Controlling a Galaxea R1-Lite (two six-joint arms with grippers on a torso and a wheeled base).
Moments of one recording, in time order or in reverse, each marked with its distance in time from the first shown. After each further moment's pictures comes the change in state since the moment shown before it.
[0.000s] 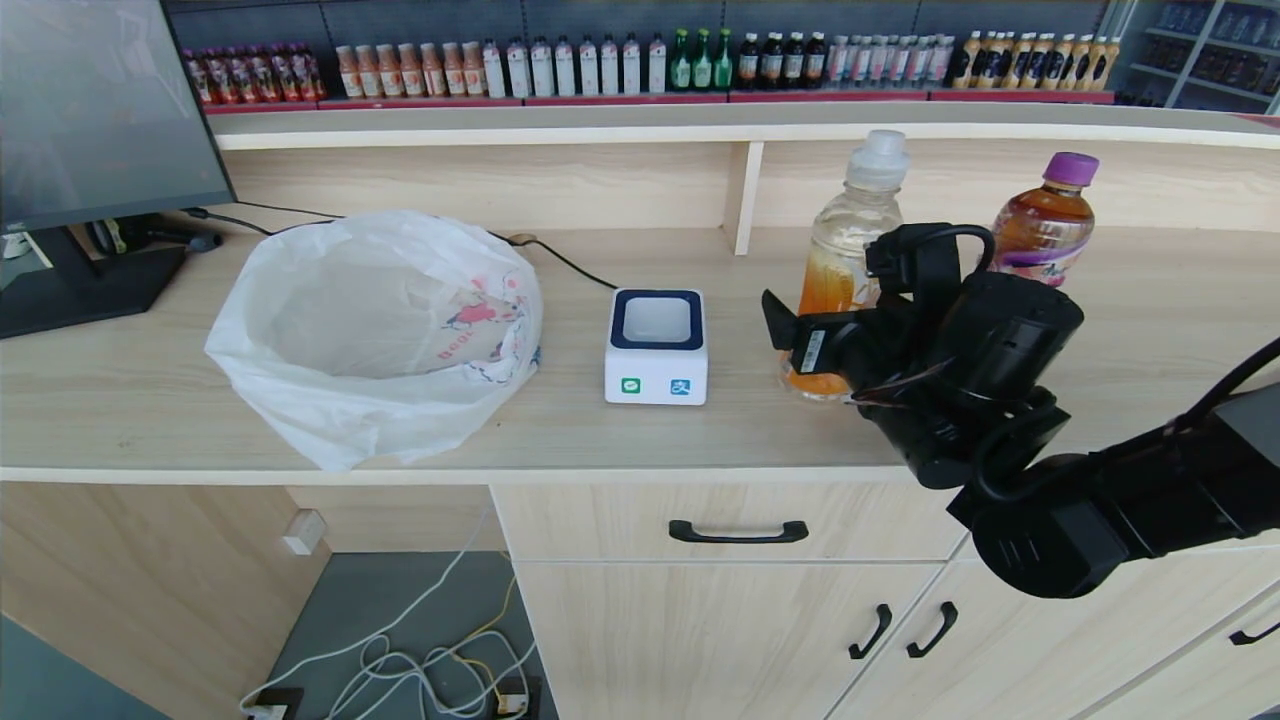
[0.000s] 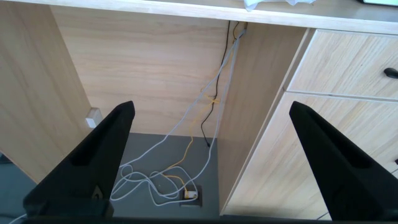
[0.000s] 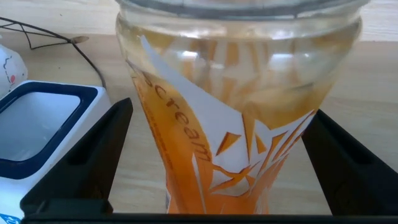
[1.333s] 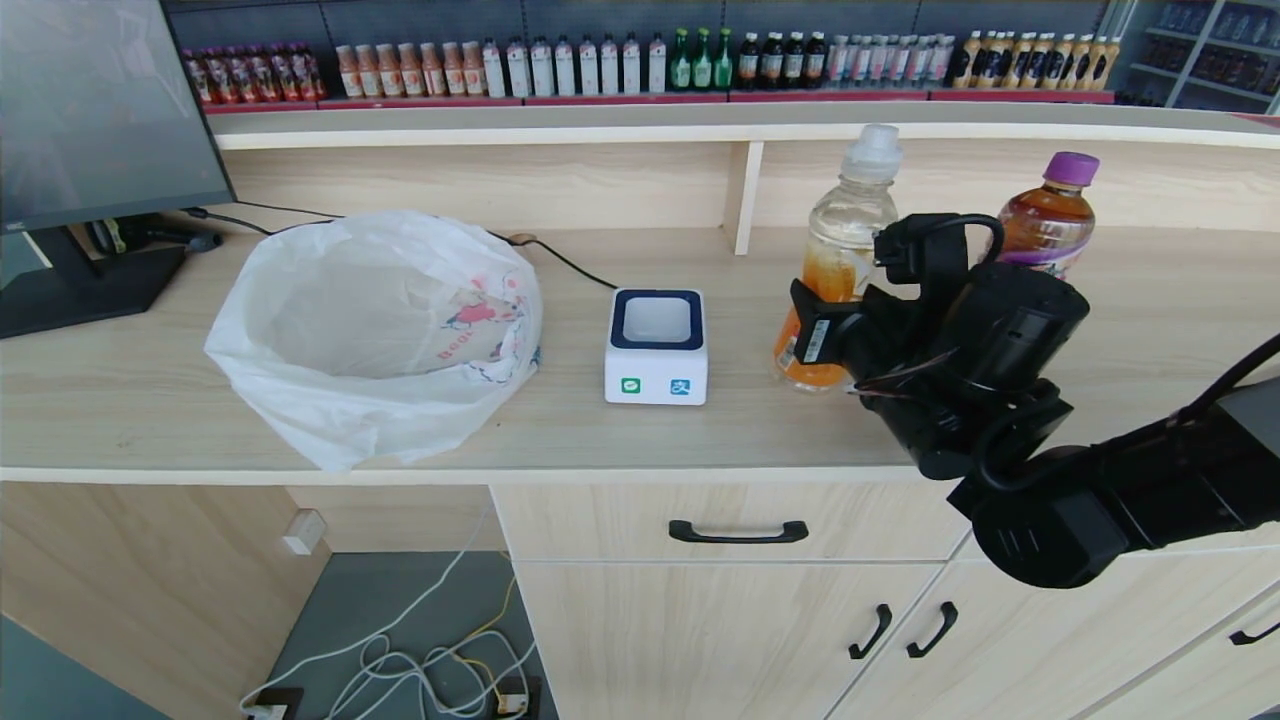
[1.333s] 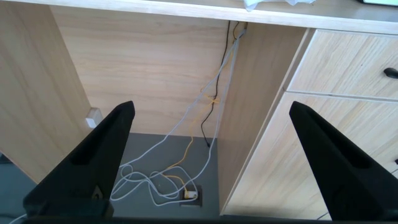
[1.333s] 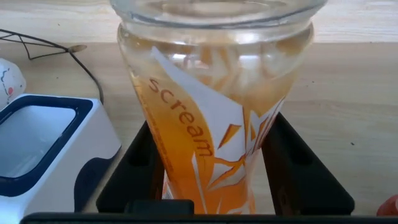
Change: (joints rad) left arm 0.000 0.000 0.000 0.000 0.000 0.000; right arm -0.005 -0.005 -0.020 0.000 0.003 0.017
